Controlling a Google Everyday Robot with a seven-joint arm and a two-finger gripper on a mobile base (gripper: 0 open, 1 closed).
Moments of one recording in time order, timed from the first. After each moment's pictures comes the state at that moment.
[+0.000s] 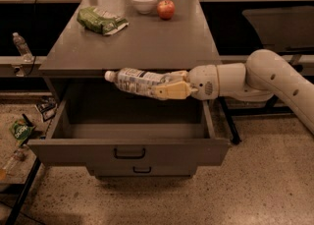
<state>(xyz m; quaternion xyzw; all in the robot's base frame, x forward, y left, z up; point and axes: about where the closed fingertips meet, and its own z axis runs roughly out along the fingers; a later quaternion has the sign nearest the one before) 0.559 -0.020 0.847 -0.42 0.64 0.49 0.41</state>
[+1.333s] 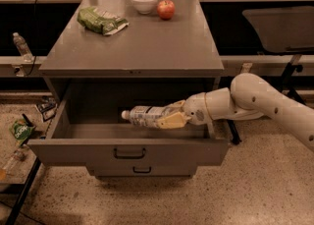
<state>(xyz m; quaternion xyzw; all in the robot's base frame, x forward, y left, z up) 0.562 -0.029 0.716 -0.44 0.74 0.40 0.33</state>
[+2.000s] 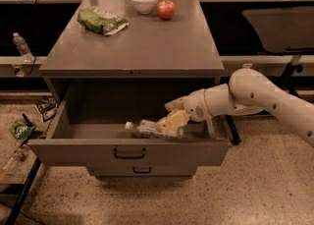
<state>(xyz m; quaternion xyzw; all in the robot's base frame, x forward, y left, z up) 0.573 -0.036 0.714 -0.44 0.75 0.37 0.33</state>
